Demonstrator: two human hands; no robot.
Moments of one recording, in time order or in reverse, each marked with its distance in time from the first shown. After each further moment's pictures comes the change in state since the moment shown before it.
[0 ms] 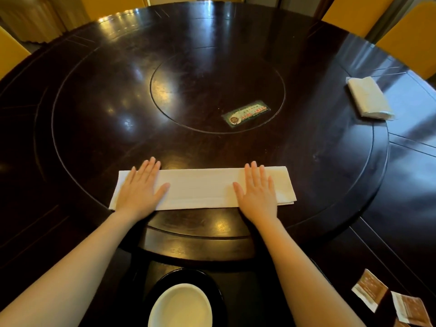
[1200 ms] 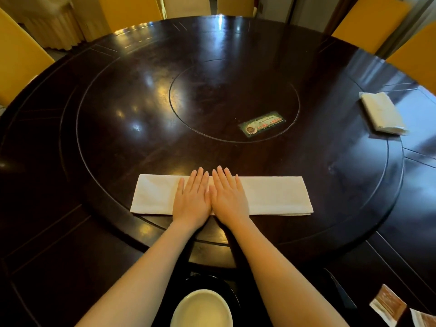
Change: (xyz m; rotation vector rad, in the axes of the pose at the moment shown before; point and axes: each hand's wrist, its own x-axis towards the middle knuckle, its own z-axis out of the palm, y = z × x) left_hand -0.001 0.083 0.014 -0.038 0.046 -0.052; right_hand 0.015 -0.099 0.023 -0.036 0.031 -0.279
